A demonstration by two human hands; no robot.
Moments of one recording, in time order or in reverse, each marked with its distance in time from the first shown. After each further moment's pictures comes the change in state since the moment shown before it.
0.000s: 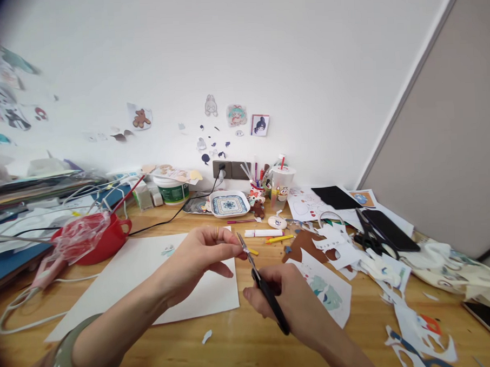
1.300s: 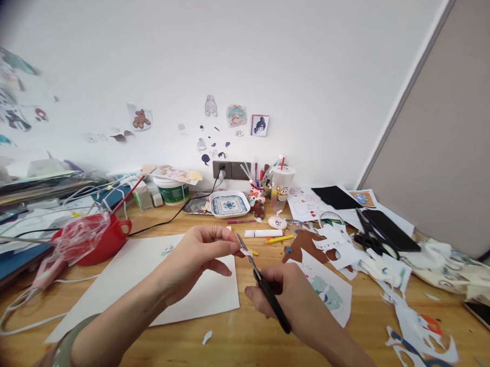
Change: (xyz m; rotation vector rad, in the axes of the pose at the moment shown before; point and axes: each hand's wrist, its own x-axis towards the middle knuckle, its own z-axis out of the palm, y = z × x) left_hand 0.000 0.002 -0.002 -0.043 0.015 -0.010; right_hand -0.002 -0.005 -0.002 -0.025 0.049 0.014
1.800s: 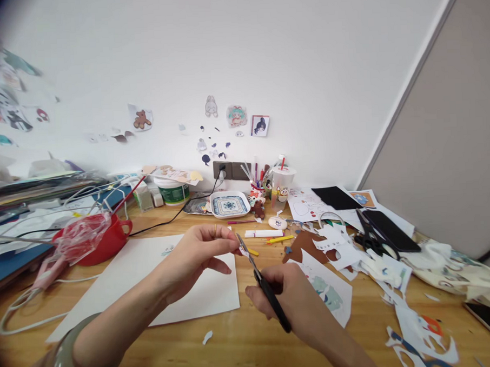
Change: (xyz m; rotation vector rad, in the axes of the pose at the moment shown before) left_hand 0.000 0.001 0.000 -0.004 0.024 -0.013; right_hand -0.001 0.000 -0.001 0.008 -0.007 0.012
